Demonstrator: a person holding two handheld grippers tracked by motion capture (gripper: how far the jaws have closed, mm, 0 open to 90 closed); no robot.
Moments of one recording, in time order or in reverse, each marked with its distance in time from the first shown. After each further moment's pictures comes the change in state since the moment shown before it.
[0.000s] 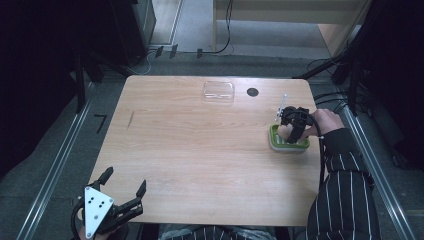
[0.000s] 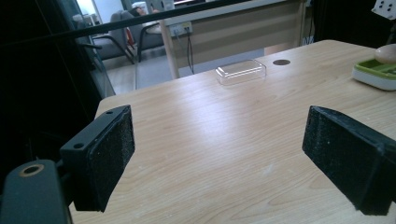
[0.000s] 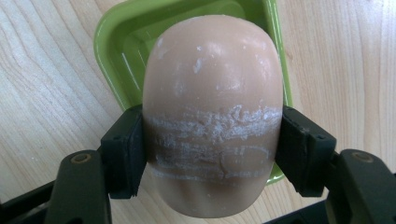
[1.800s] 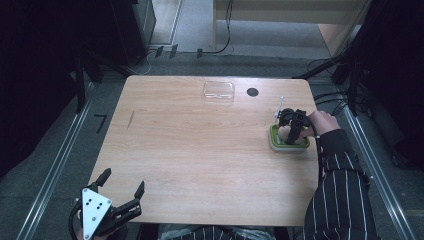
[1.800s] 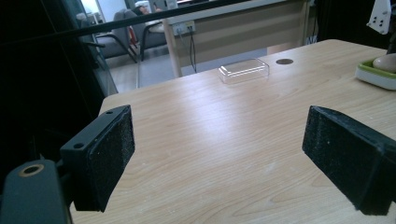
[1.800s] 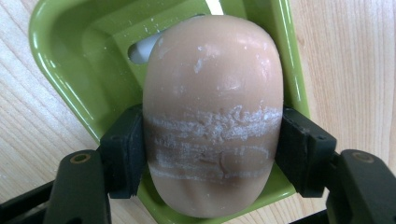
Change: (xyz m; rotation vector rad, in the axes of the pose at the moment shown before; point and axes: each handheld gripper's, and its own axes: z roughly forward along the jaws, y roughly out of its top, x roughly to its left) left arm 0.001 -0.001 -0.003 0.000 0.012 -0.008; right arm -0.009 0.004 0.025 0.078 0.012 0.052
